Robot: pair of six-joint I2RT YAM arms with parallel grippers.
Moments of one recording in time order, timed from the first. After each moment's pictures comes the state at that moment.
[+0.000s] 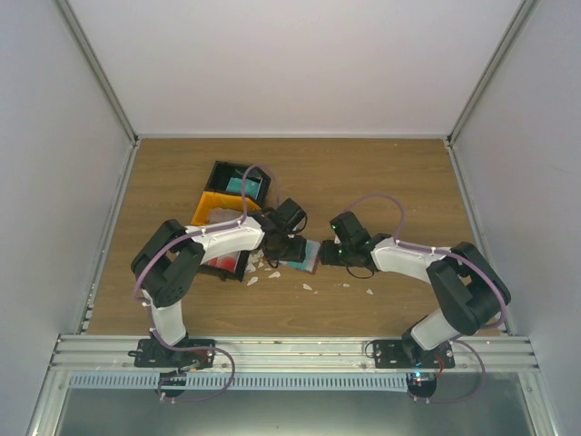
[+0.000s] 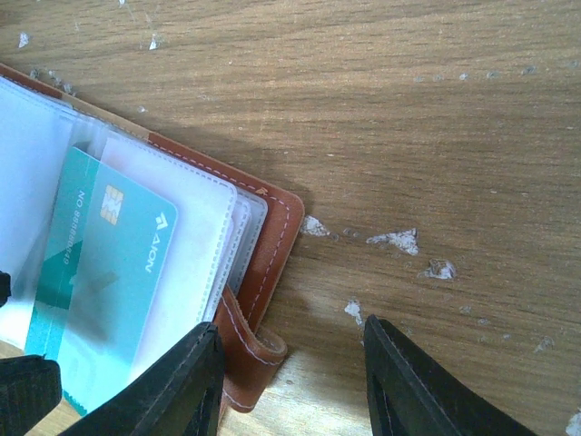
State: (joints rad) left arm -0.78 1.82 1.17 -0.54 0.13 -0.62; right arm 0.61 1.54 0.70 -0.19 -0.09 0.61
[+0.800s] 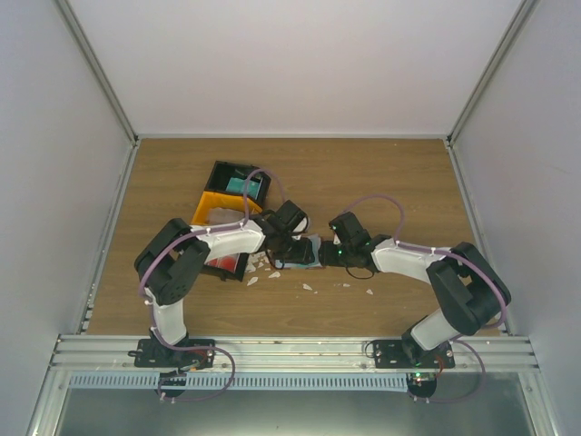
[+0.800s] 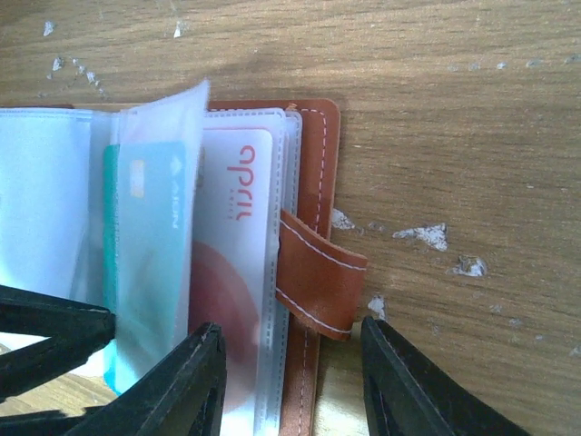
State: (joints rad) left arm -0.78 1.85 1.14 -0.38 0.32 -0.60; right arm 0.61 1.54 0.69 -0.16 -0.13 0.60
